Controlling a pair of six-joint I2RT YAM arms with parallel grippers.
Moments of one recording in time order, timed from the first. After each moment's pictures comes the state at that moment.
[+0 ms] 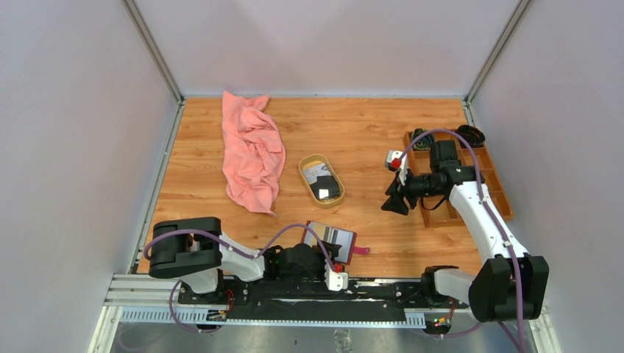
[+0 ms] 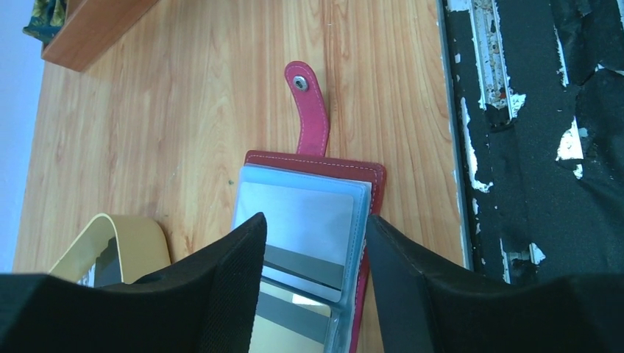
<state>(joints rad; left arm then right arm) -1.40 1.56 0.34 0.83 -0.11 0.64 0.07 1.17 0.92 -0.89 -0.89 -0.93</state>
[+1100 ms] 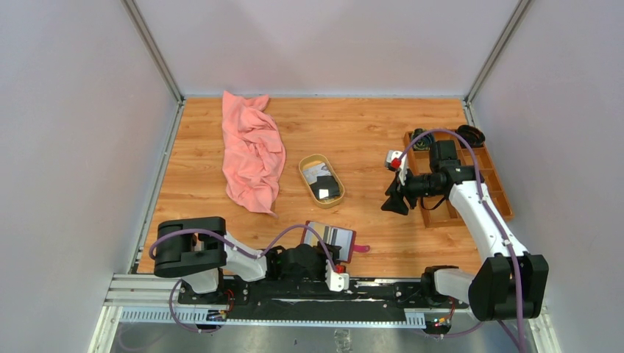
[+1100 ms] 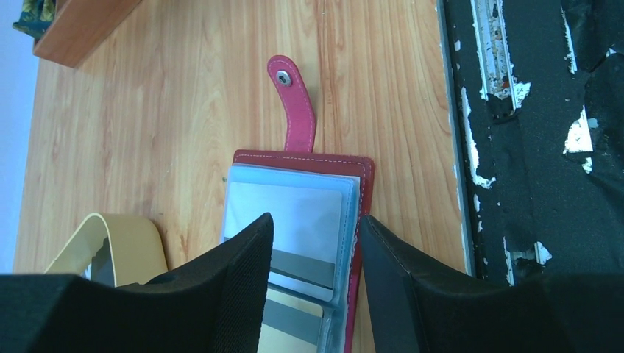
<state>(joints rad) -1.40 1.60 0.35 0.84 -0.12 0.65 0.07 1.18 0.92 -0.90 -0.89 -0.93</state>
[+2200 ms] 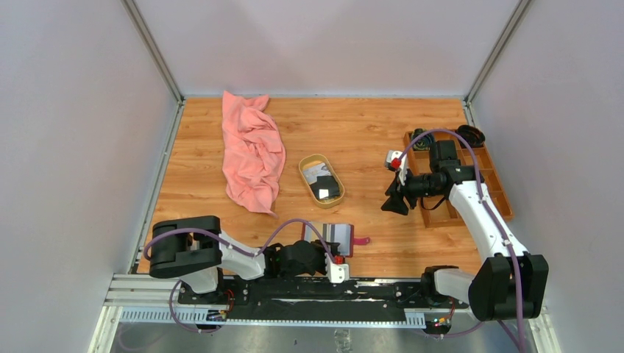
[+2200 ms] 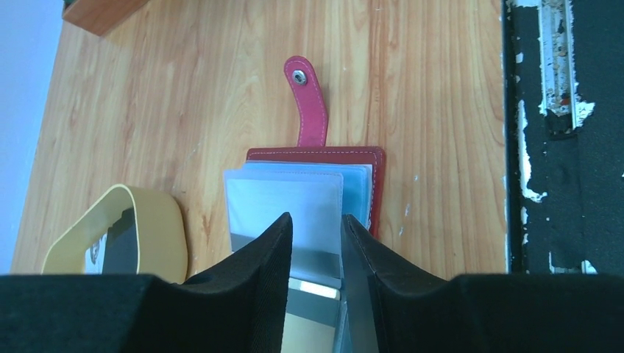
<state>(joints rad) -1.38 1.56 0.35 0.84 -0.16 0.60 0.07 1.18 0.92 -0.90 -0.89 -0.93</state>
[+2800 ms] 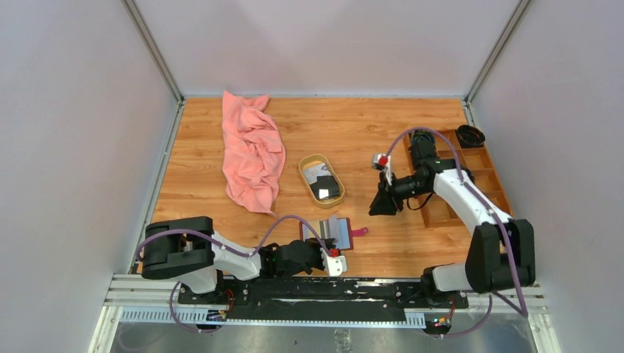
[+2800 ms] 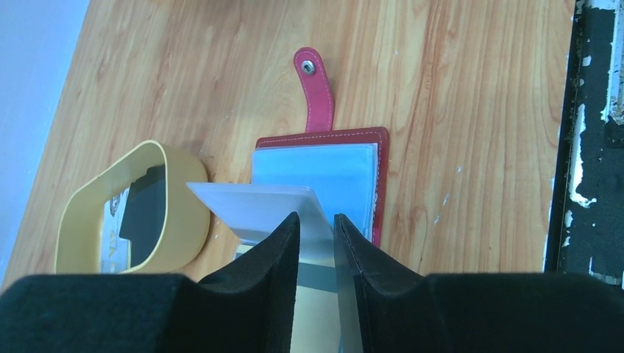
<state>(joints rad) -1.38 1.51 0.33 0.84 -0.28 0.53 0.14 1.32 0.92 -0.89 -1.00 -0.87</state>
